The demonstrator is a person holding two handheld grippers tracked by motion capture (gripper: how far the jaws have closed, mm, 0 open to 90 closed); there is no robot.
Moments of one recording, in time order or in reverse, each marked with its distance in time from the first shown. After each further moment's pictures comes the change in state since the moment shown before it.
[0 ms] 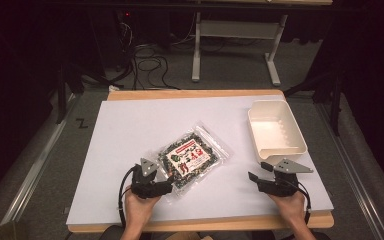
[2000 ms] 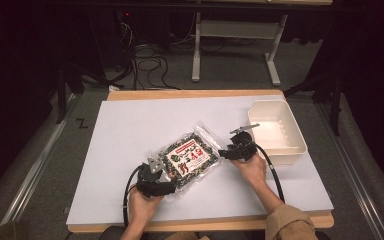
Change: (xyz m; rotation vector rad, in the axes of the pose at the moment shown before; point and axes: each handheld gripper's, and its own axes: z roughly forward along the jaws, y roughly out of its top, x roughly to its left) left arm -0.005 -0.003 0.023 0.099 -0.003 0.046; right arm 0.008 0.087 0.123 0.334 0.055 0.112
